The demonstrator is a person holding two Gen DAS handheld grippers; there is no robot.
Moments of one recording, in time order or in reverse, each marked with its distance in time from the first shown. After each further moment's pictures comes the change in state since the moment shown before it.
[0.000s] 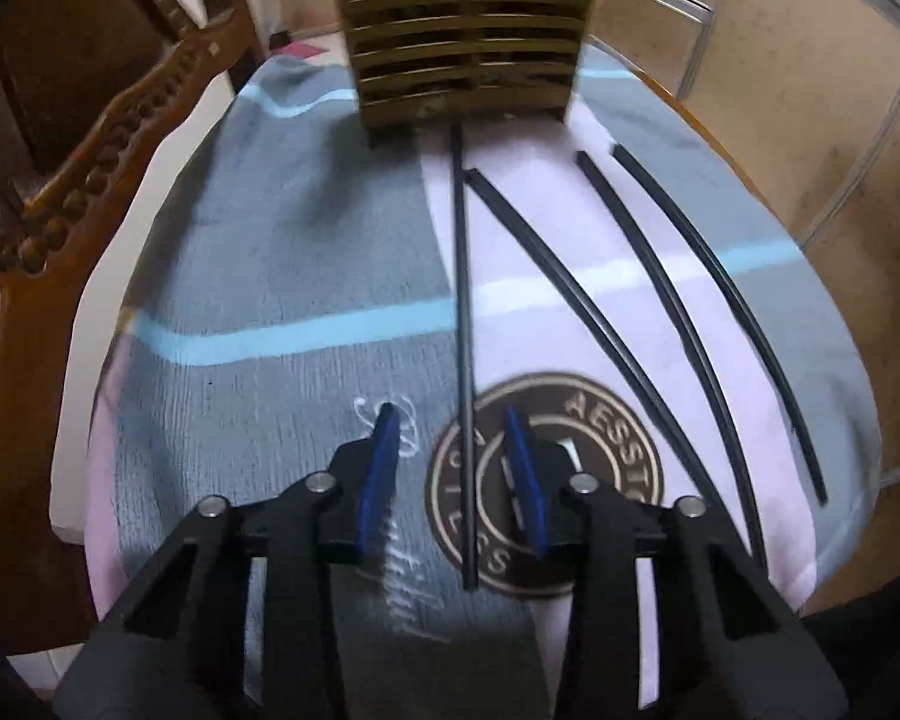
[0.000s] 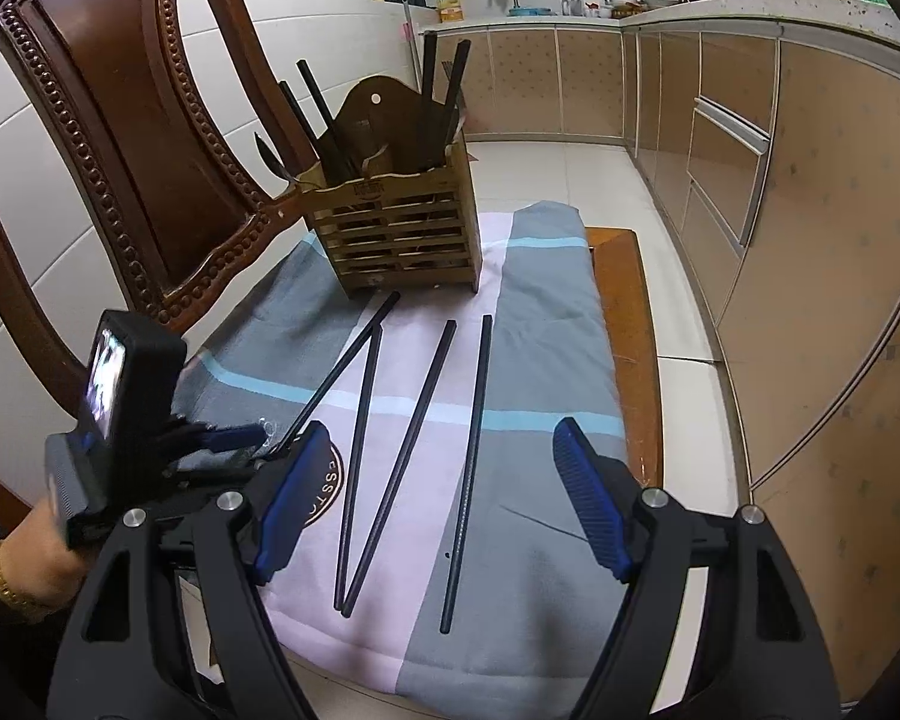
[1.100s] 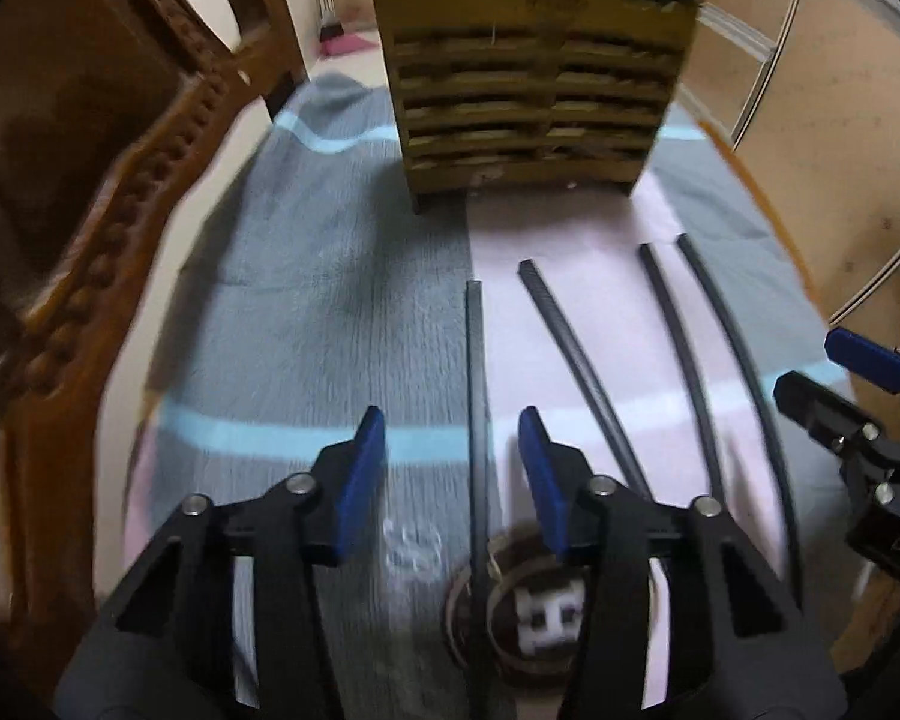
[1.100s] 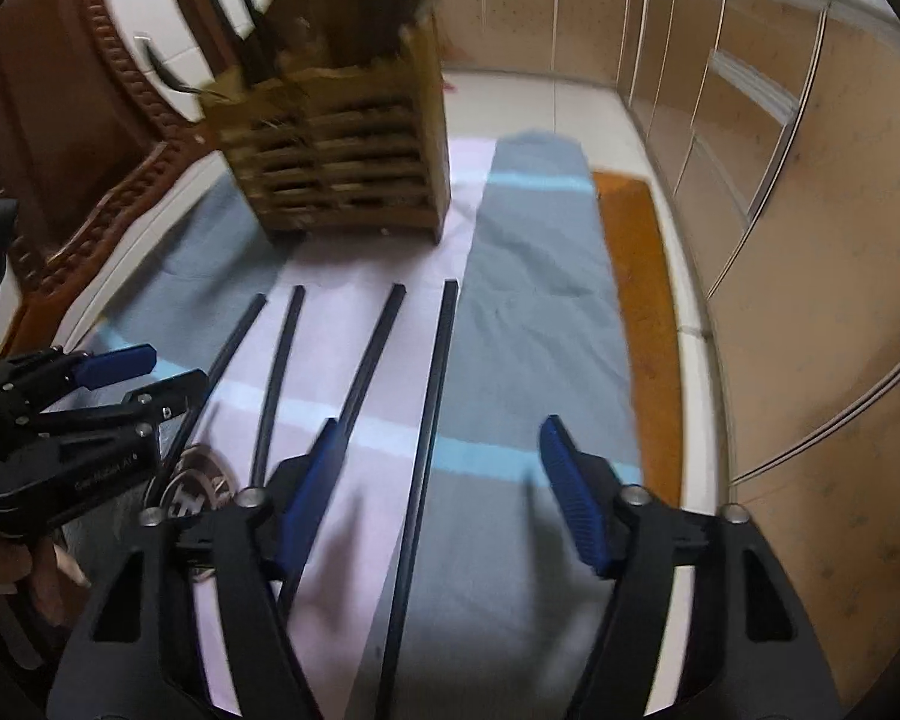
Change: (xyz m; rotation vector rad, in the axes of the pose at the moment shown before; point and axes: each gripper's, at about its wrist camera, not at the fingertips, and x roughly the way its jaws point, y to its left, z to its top) left arm 0.028 0.006 0.049 -0.070 0.020 0.072; right arm 0.107 -0.019 0.026 -0.025 0.200 -0.082
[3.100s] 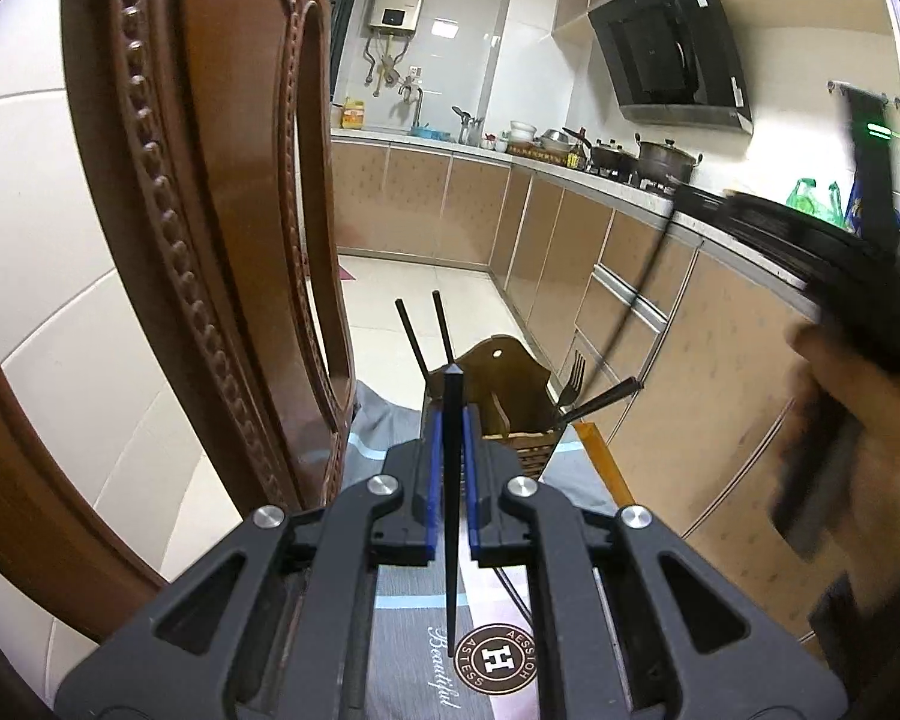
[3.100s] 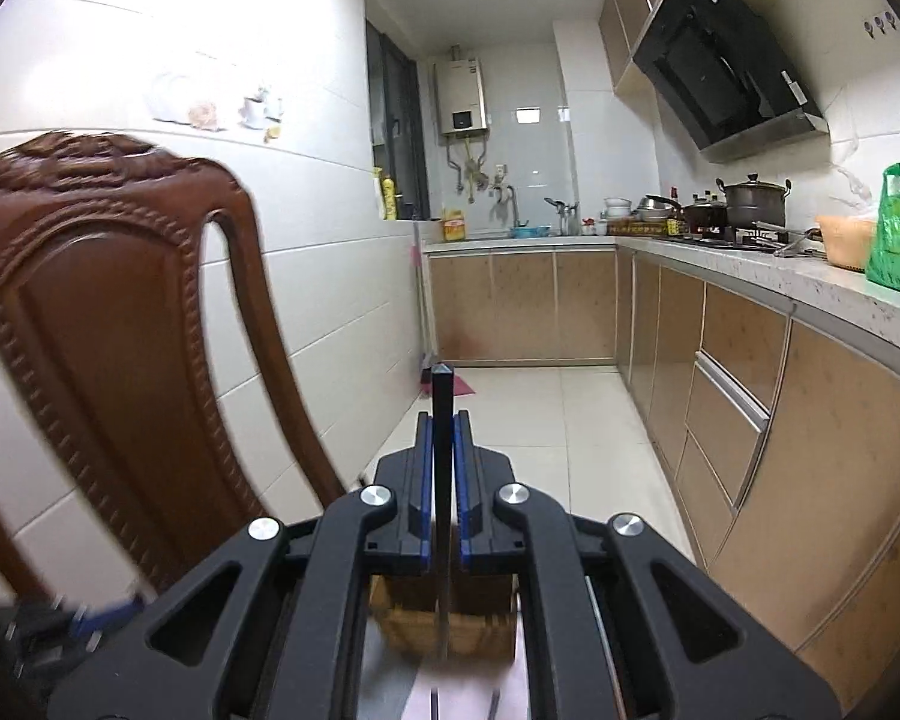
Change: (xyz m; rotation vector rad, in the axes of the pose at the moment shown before) left arm -0.264 0.095 0.014 -0.088 -0.598 -0.193; right arm -0.228 0.074 0.170 0.020 -0.712 0.013
